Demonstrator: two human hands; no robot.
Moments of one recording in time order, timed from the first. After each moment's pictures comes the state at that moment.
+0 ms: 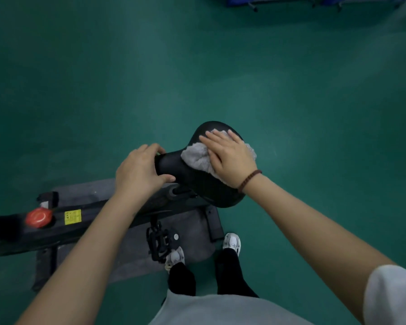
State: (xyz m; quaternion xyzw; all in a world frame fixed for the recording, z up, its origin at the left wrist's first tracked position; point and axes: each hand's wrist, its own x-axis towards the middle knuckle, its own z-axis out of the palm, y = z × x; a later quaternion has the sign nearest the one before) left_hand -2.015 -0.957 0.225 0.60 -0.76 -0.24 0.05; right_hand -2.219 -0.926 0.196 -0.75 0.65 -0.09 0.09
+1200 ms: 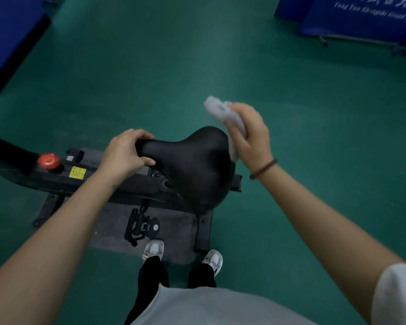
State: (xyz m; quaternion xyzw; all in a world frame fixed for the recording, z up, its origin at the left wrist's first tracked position) left_hand -2.043 -0.935 0.226 0.71 -0.65 -0.24 0.15; right_hand -2.293 -0.961 0.232 -0.73 0.50 -0.44 0.18
